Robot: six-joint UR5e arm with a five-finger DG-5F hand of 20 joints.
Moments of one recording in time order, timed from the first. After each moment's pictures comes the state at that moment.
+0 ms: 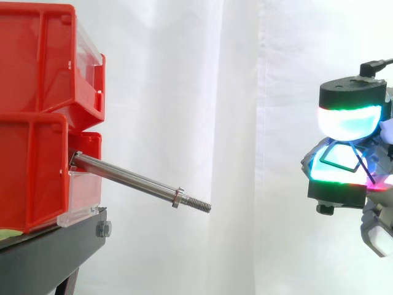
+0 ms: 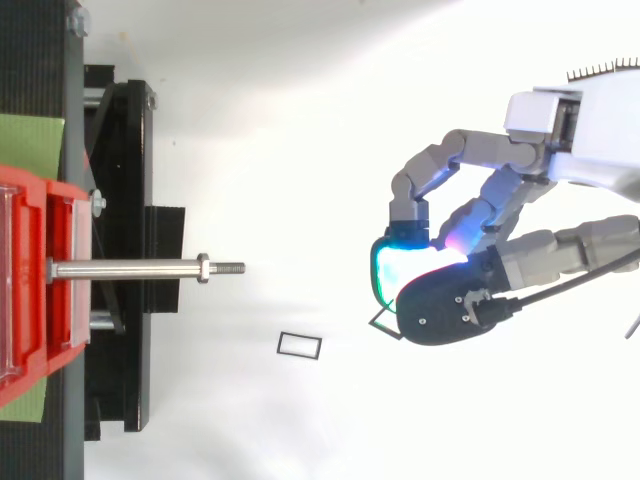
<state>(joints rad) 0.14 -2.14 -1.10 -3.53 -1.35 -0.06</state>
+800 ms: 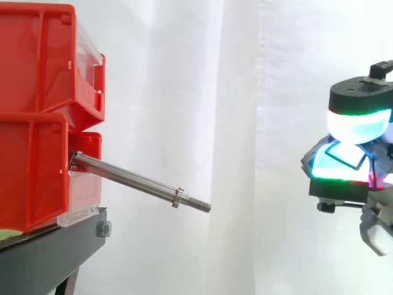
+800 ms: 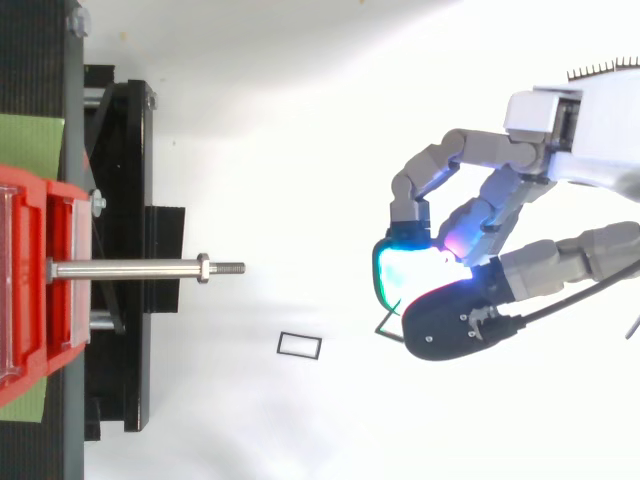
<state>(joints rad) 0.14 -2.14 -1.10 -3.53 -1.35 -0.06</state>
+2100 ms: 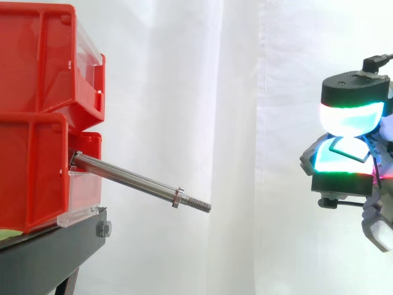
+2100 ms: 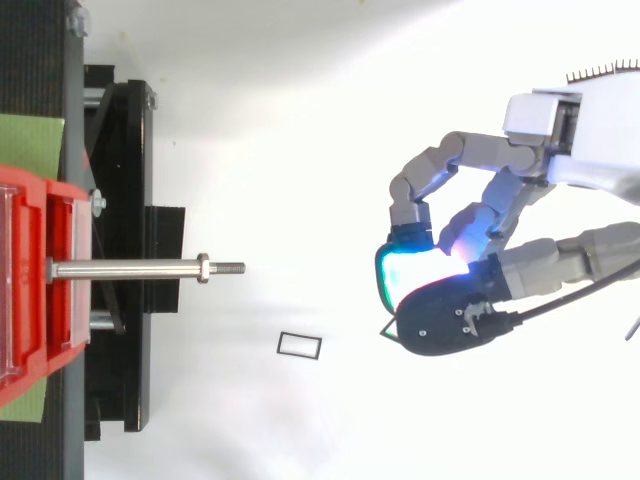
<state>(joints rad) 0.14 -2.14 -1.10 -3.52 -1.35 -0.06</state>
